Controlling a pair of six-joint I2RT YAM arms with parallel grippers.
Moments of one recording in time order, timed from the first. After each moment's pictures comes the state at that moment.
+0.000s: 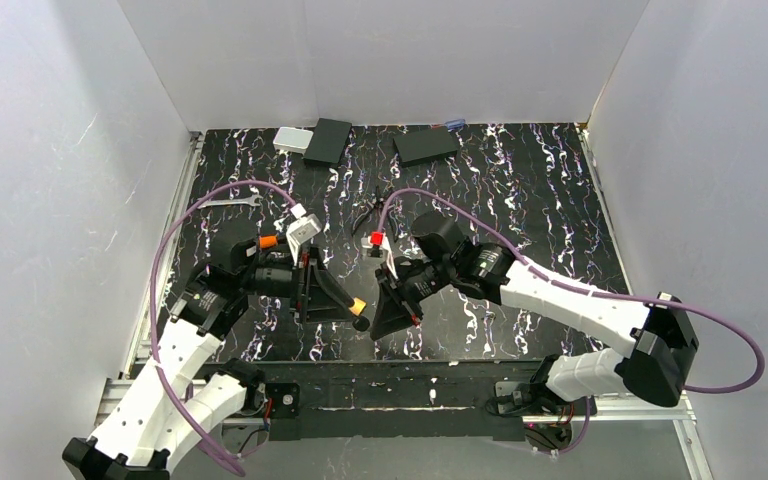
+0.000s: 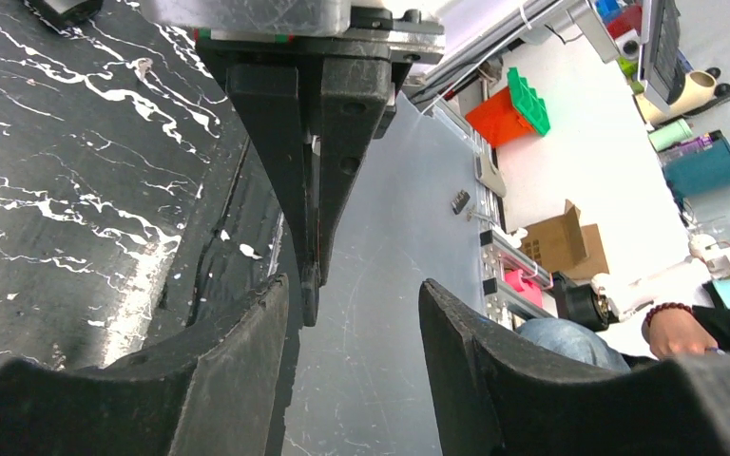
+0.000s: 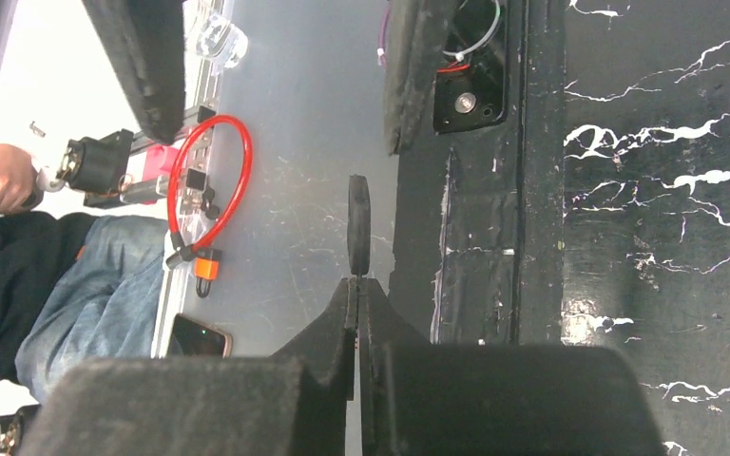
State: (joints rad) left arm -0.42 0.76 0.82 -0.45 1.14 -0.40; right arm 1.00 1.30 1.02 -0.29 -0.94 0.21
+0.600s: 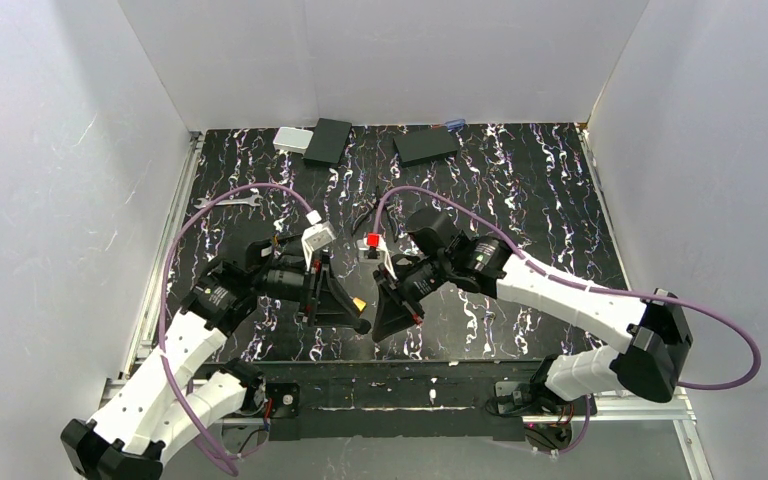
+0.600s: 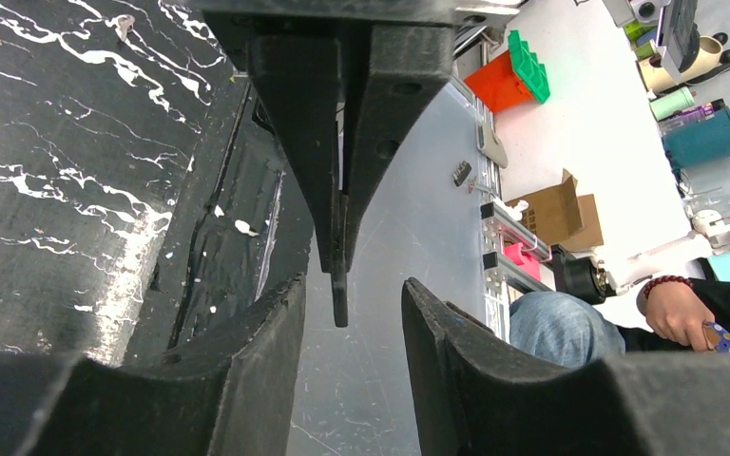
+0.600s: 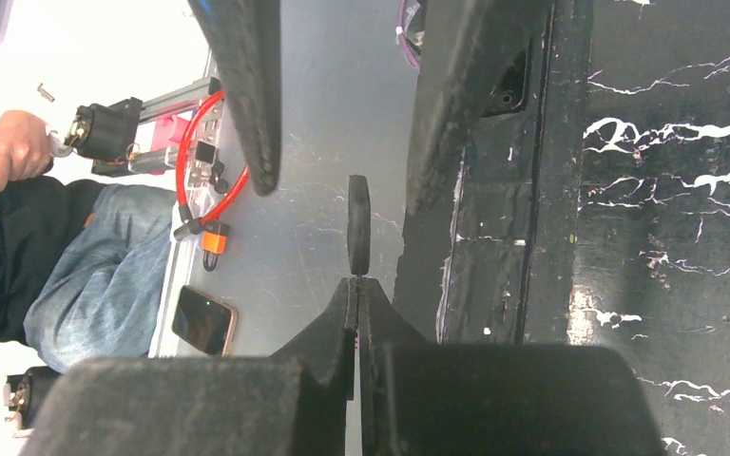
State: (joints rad) left arm -0.51 0.80 0.81 -0.49 1.11 -0.35; right arm 1.00 1.34 1.10 -0.43 -0.99 0.11
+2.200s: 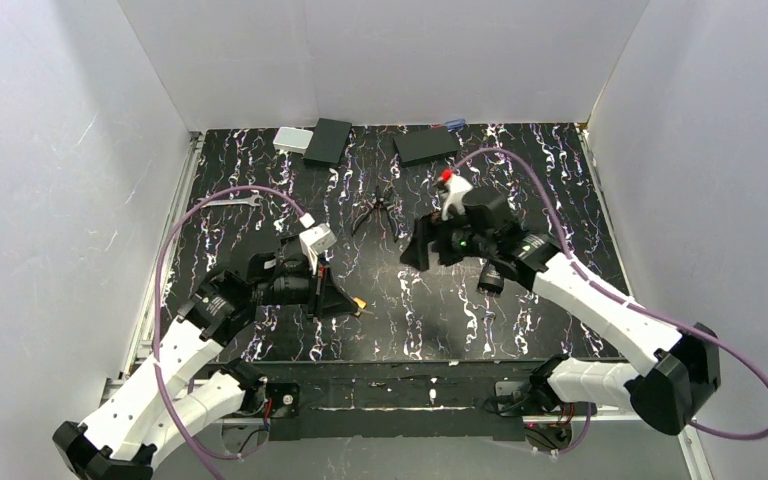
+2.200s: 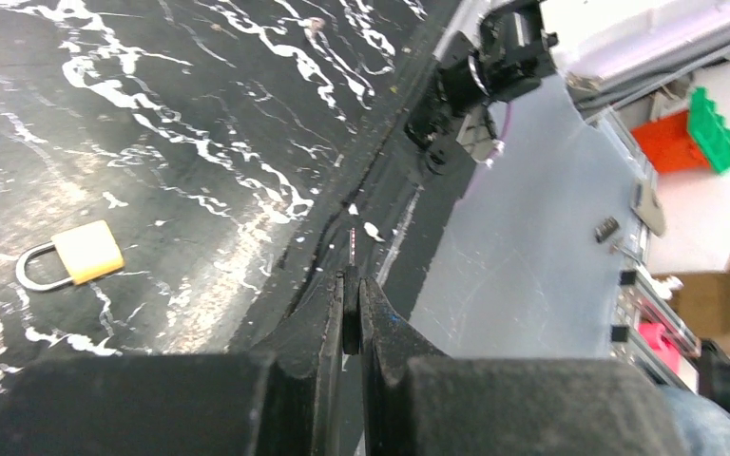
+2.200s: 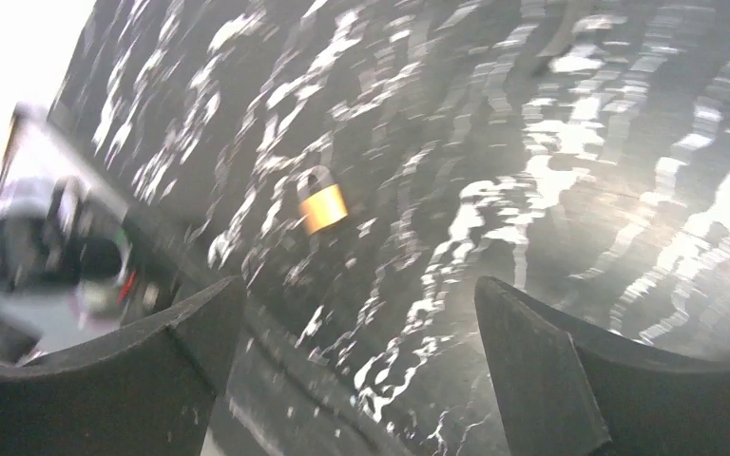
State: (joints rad) left arm -0.60 0.77 0.80 -0.57 0.71 -0.29; right arm 0.77 1.21 1.03 -0.41 -0.30 0.37
